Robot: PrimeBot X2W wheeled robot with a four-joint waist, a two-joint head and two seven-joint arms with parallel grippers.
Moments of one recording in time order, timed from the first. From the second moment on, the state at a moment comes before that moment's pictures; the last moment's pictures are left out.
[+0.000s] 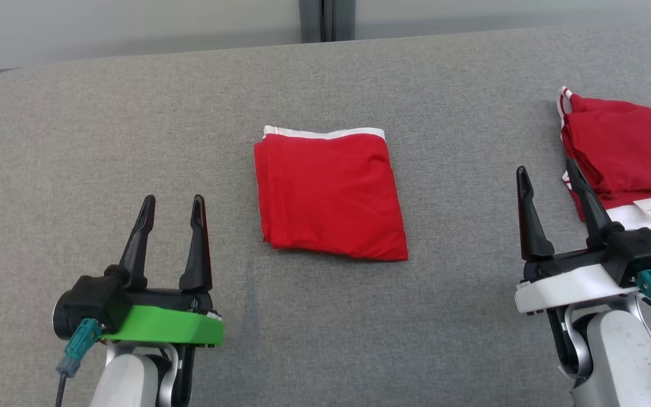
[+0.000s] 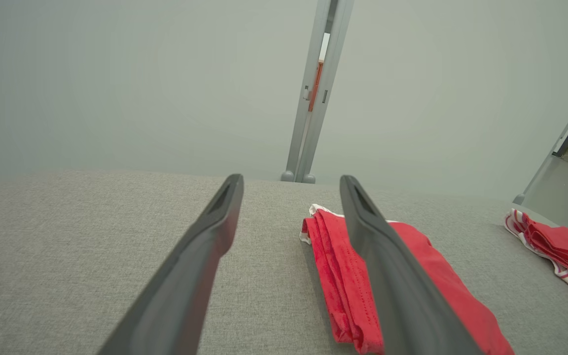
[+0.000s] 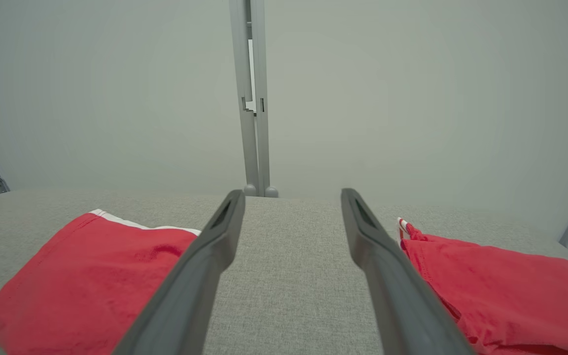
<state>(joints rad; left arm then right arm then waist) -0.15 0.05 -0.13 0.09 -0.30 -0.09 -0.26 -0.18 -0.08 -0.01 0.09 0.07 0.13 -0.26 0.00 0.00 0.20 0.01</state>
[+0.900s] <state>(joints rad) -0.19 0.05 -0.30 0.12 -0.38 -0.07 -0.26 -0.53 -0.21 0.41 0.51 0.15 0.13 -0.26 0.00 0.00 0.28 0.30</state>
